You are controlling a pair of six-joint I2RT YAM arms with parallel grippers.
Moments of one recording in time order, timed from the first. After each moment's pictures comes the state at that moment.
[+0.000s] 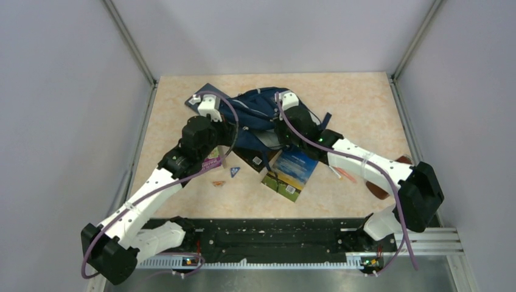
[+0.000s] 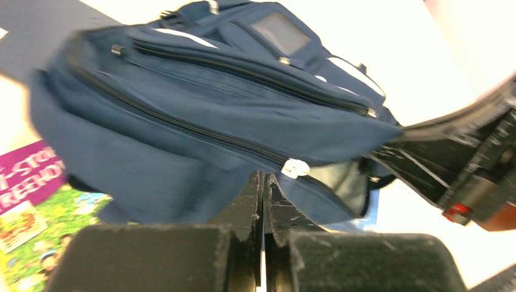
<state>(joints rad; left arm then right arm) -0.56 1.03 0.91 -0.17 -0.12 -0.40 0.81 1.47 1.17 -0.19 0.26 0.25</state>
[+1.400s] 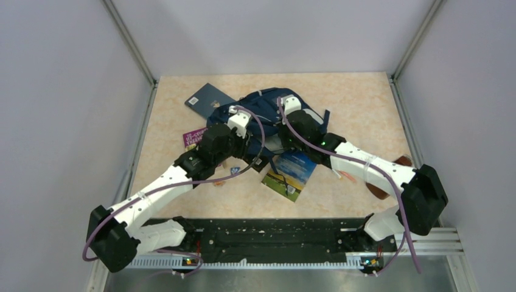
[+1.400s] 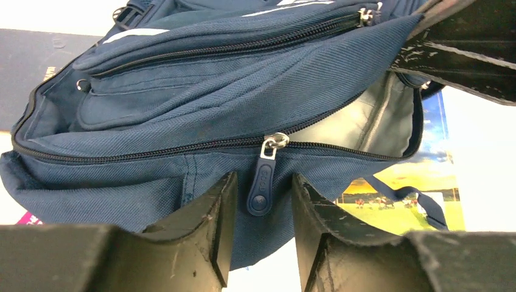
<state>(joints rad) -0.67 1.10 0.85 -0.17 -0.09 -0.02 0.81 1.44 1.10 -0.20 0.28 0.23</state>
